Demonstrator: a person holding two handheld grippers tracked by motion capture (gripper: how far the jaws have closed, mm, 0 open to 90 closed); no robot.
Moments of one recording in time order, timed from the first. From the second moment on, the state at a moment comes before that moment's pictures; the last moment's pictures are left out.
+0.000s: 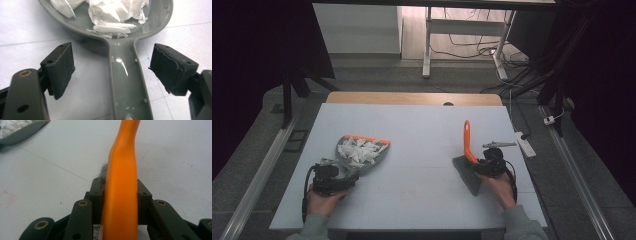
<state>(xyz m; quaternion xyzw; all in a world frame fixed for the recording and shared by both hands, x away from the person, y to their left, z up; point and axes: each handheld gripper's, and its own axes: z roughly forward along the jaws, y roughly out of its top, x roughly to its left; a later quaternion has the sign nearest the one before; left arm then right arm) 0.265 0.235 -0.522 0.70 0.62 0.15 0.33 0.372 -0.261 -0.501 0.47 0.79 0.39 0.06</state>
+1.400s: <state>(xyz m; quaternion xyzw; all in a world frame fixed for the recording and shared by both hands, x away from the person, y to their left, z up) 0.275 0.222 -0.494 0.78 0.47 0.14 0.38 0.342 -0.275 -0.488 0.44 0.80 0.38 0.15</state>
